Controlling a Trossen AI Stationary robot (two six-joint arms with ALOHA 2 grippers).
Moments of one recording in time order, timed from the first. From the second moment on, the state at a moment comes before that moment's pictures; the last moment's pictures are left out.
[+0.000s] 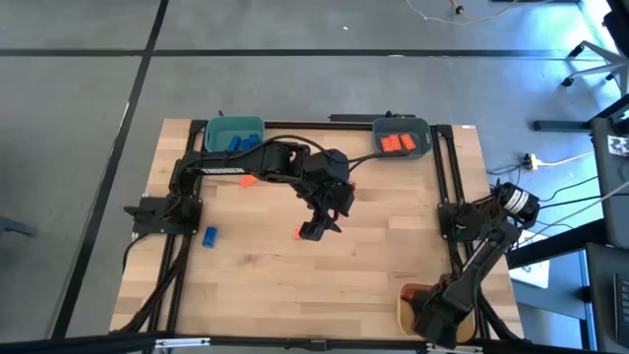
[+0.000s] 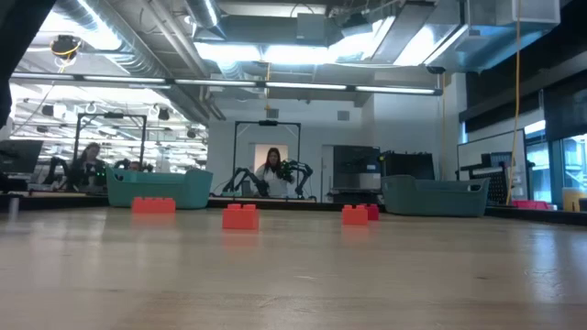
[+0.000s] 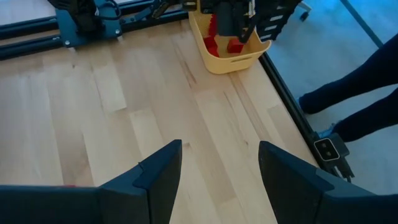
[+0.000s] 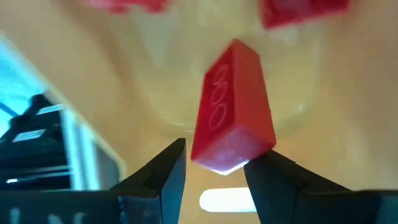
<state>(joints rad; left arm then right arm) -0.05 1.99 2.28 -1.07 0.30 0.16 1.00 1.75 1.10 -0.94 -0.50 1.31</state>
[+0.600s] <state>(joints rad) -0.05 1.99 2.28 -1.10 0.30 0.16 1.00 1.75 1.49 -1.36 -0.29 1.22</state>
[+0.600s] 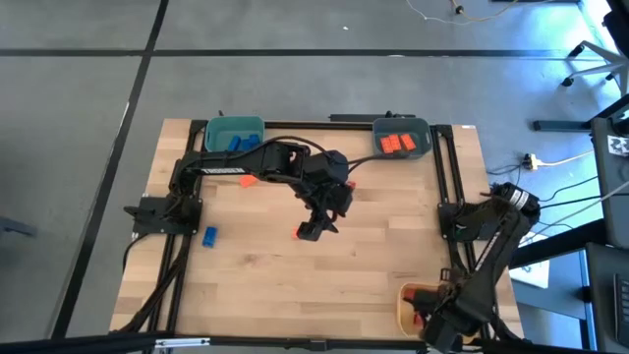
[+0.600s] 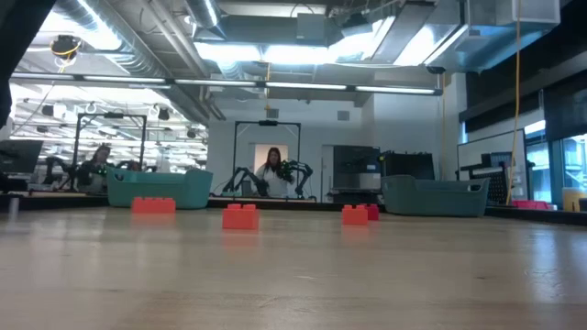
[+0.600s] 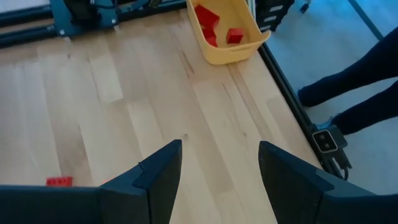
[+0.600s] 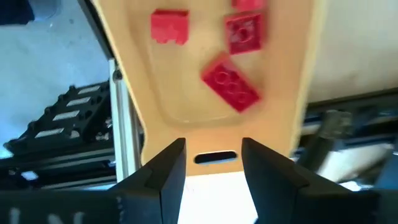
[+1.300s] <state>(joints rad) -0.09 2.00 2.26 -1.23 0.29 0.17 1.03 1.60 1.97 -1.57 0.63 1.19</state>
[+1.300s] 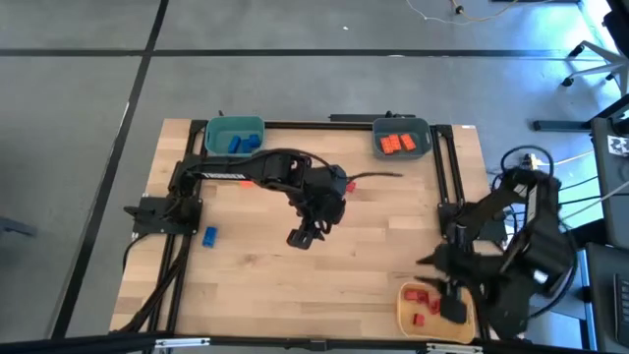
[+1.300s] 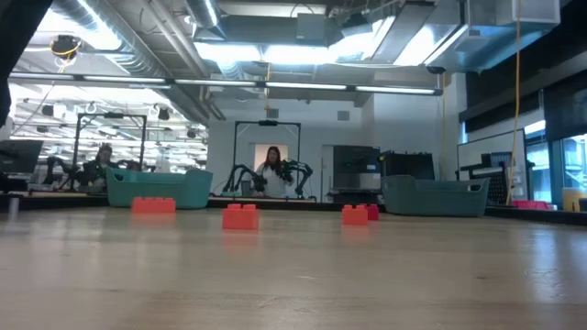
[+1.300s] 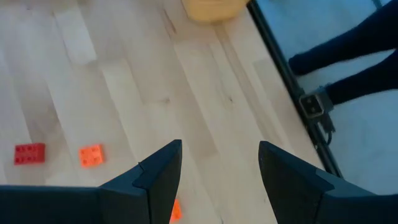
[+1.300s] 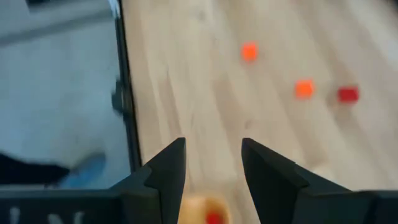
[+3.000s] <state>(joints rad) 0.09 2.14 1.50 -0.25 -0.03 0.25 0.78 1.36 1.96 -1.57 0.83 0.81</state>
